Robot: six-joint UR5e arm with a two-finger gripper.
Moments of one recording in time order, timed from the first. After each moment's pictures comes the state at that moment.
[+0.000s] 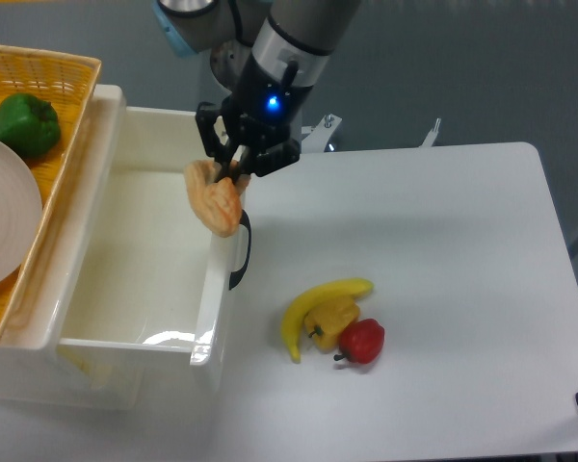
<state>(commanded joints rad) 2.45 -1.59 -1.53 -1.56 1.01 0.57</state>
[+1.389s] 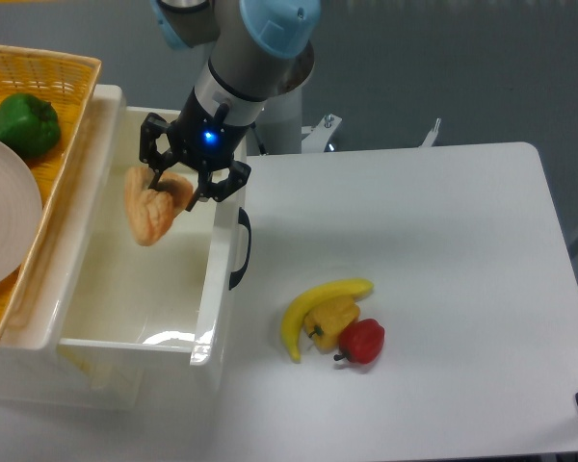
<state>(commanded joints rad) 2.37 -1.63 -1.55 -1.54 1.02 0.62</state>
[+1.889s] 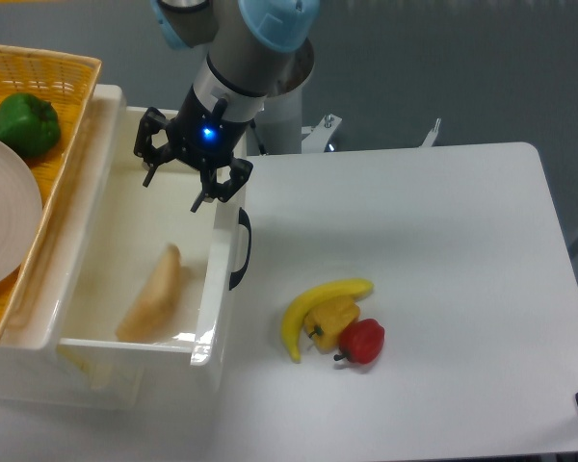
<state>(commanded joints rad) 2.38 -1.62 -1.55 -1.52 1.02 0.62</state>
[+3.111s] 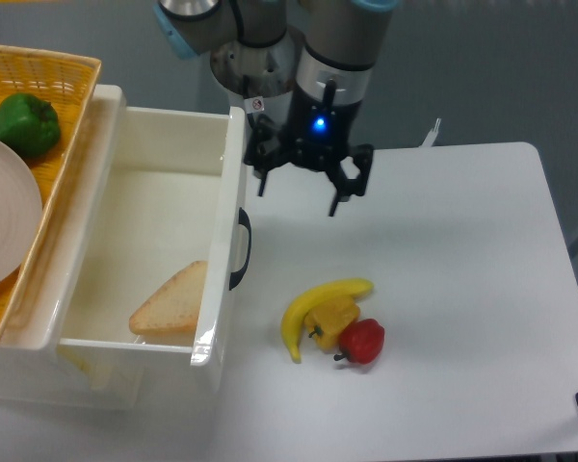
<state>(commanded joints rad) 2.57 -1.65 -1.52 -1.38 1.36 0.87</state>
